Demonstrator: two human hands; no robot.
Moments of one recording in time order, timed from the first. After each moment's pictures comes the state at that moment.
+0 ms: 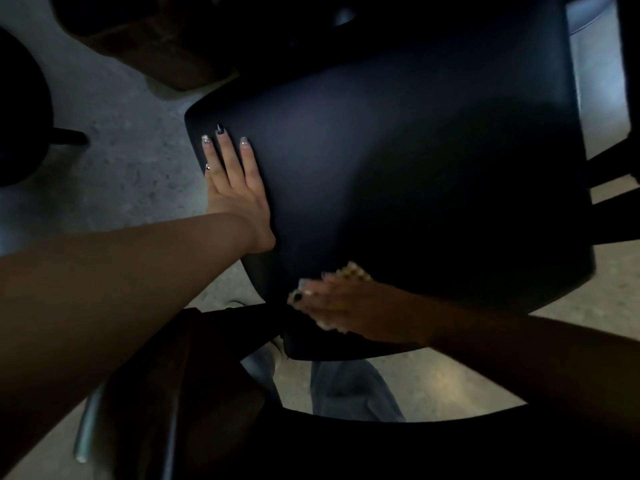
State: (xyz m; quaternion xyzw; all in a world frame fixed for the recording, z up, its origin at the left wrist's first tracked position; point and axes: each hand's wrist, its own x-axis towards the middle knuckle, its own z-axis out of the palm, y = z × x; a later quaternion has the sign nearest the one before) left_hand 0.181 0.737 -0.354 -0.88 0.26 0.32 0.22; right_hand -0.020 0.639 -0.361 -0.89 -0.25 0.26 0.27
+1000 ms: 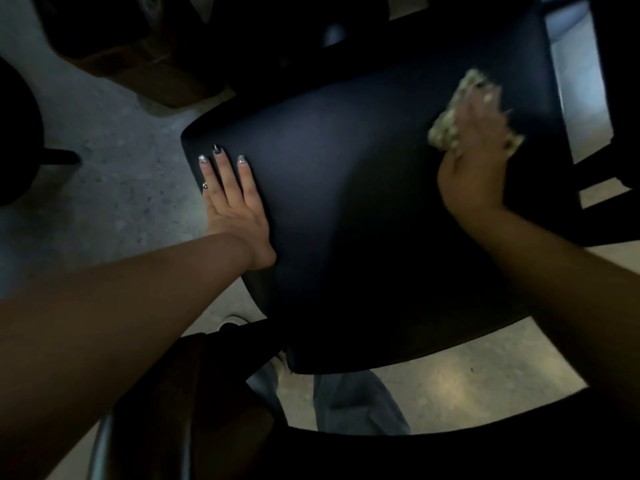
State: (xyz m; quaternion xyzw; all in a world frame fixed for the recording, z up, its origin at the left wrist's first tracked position) left_hand 0.182 0.741 -0.351 -0.88 0.26 0.34 0.21; right_hand 0.026 0.482 -0.374 -0.92 0.35 -0.02 0.17
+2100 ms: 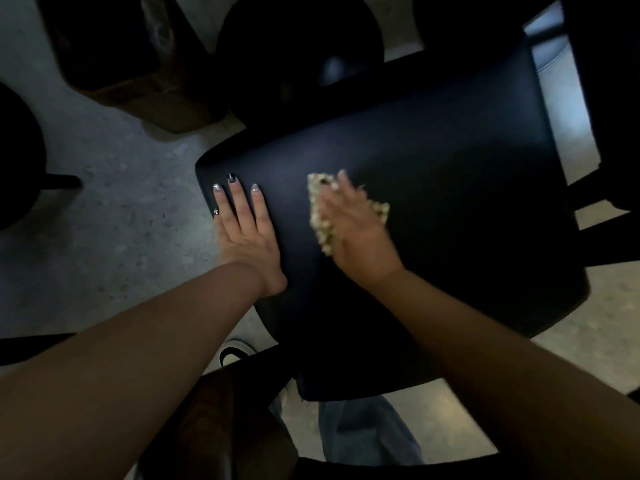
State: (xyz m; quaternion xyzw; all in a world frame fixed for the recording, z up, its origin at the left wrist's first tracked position) left_hand 0.187 0.744 -0.351 -0.88 0.25 0.36 0.19; right_hand 0.082 0.612 -0.360 -0.95 0.14 -0.03 0.26
